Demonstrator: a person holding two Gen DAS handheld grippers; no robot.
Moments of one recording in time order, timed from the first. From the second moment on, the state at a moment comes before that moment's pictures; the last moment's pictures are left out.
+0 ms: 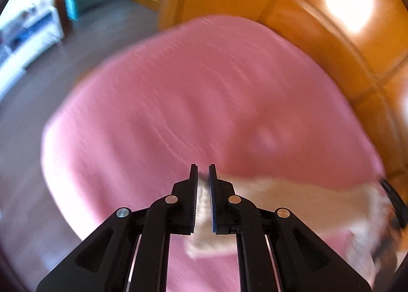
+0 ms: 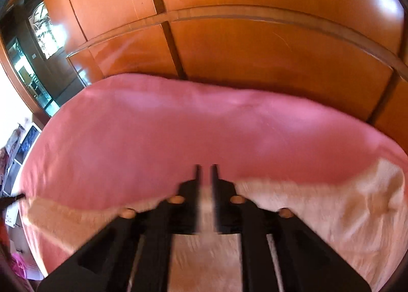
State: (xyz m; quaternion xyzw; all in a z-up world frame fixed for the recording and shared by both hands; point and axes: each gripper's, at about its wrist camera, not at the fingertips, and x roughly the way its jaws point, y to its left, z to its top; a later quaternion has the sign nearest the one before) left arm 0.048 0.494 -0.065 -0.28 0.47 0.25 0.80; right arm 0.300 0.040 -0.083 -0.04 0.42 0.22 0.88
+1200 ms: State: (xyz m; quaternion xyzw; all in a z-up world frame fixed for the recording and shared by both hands) left arm 0.017 0.435 -0.105 -0.23 0.46 0.29 0.81; right arm 0.327 0.099 -0.130 -0.22 0.40 0.18 0.87
